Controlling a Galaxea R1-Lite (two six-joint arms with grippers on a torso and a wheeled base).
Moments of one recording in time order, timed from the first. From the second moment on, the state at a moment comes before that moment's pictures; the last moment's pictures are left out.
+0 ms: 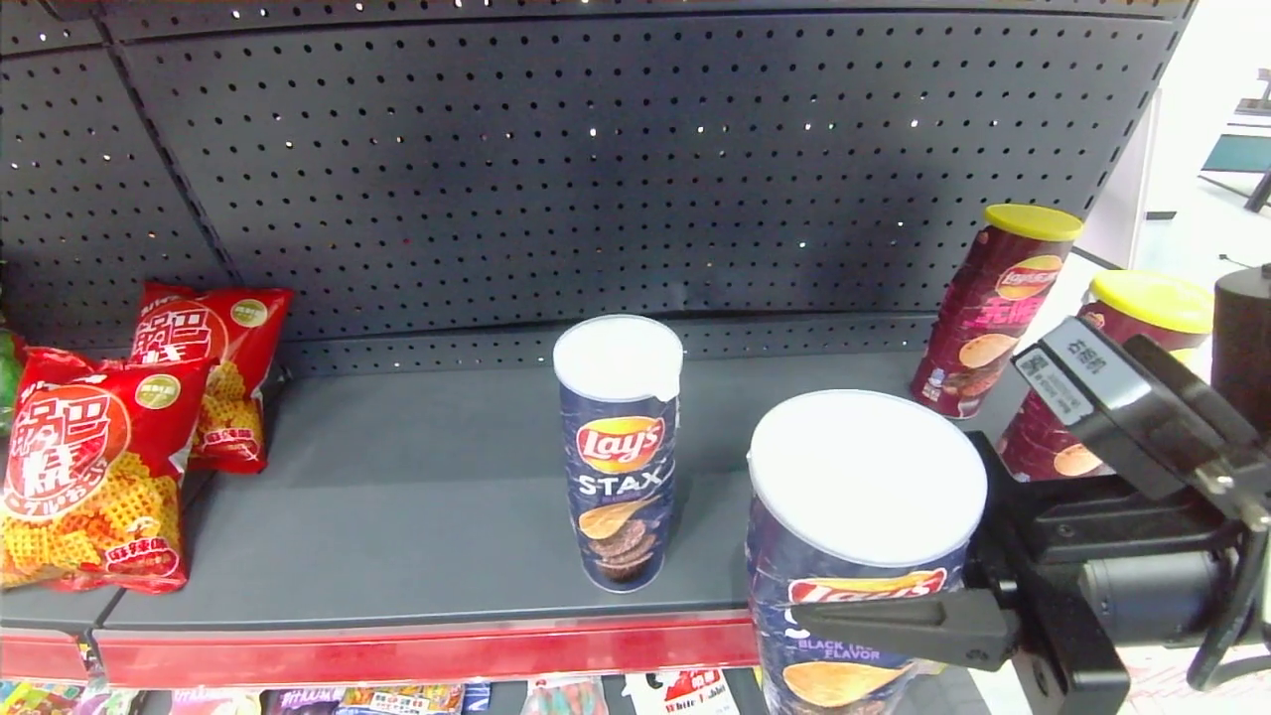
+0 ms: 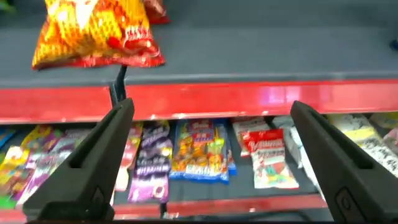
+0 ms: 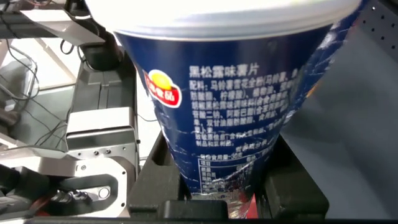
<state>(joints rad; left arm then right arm) 0.01 0.04 0.00 0.01 -0.02 -0.01 0.73 1.37 -0.77 -0.23 0.61 -0.31</state>
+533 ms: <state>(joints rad) 0.00 0.00 0.00 0.01 -0.02 -0.01 0.69 1.39 -0.88 -0.25 0.58 -0.26</state>
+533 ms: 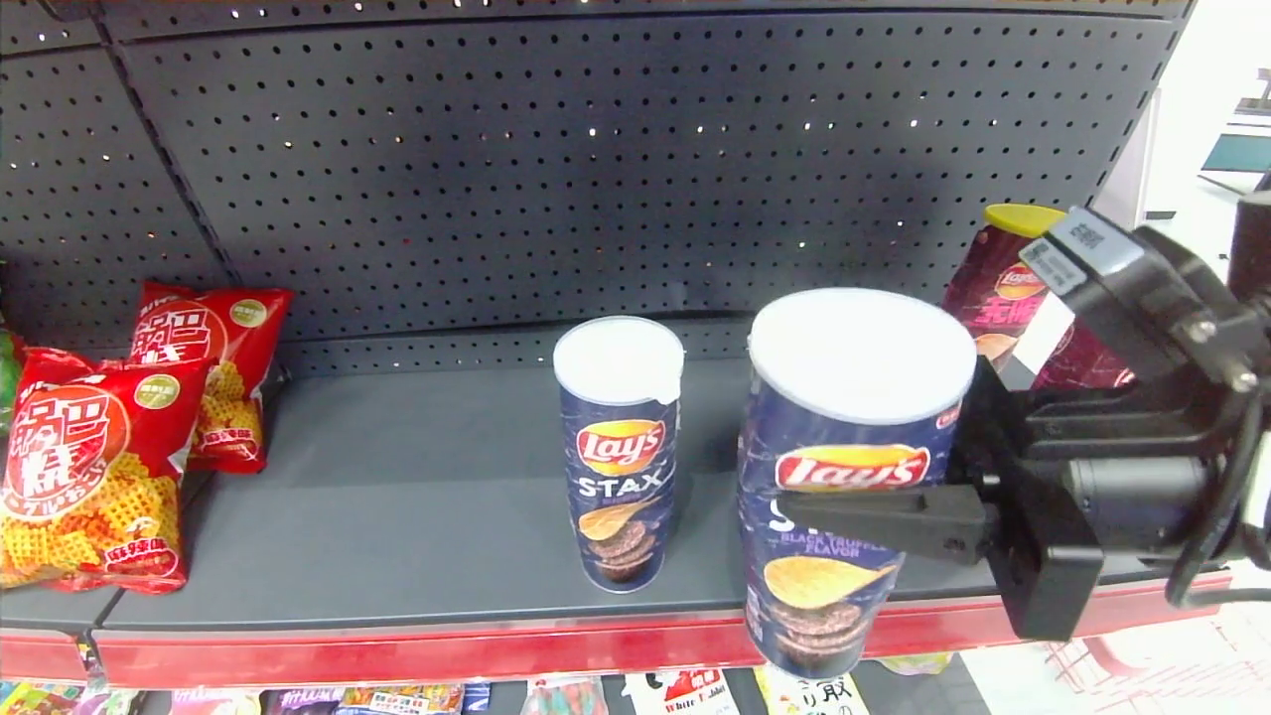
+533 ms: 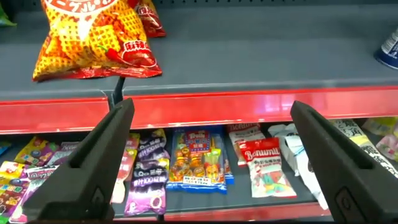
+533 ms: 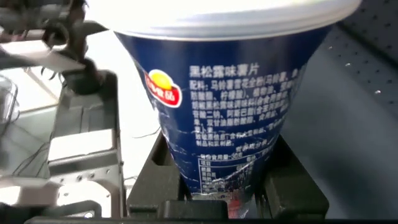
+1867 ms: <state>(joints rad) 0.00 0.00 0.00 0.01 -0.02 -0.01 0.46 2.02 -1.57 -0.30 0.92 -0.22</state>
